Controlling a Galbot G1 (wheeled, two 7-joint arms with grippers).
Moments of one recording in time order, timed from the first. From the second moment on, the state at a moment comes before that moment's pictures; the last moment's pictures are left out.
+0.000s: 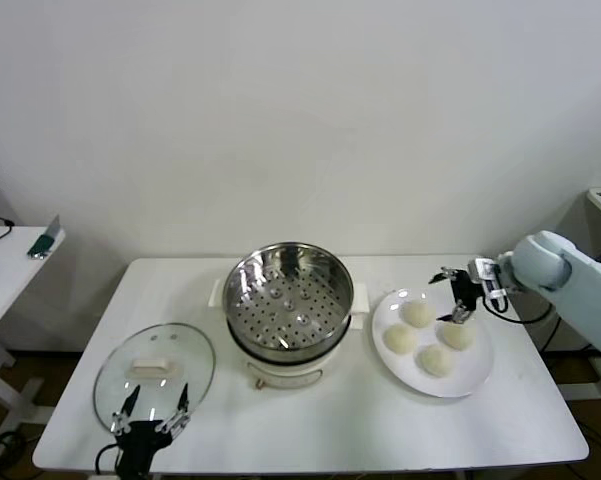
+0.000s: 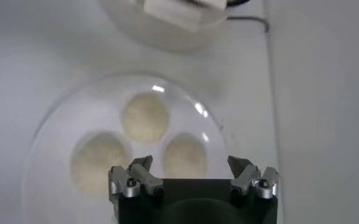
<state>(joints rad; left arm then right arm) 1.83 -1.45 -0.64 -2.11 -0.15 0.07 -0.04 0.11 0.63 -0.86 1.20 0.07 -0.09 -1.07</state>
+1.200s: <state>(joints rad) 1.84 -1.46 -0.64 -2.11 -0.13 0.06 -0.04 0.08 1.00 -0.90 0.74 -0.07 -0.13 -1.07</state>
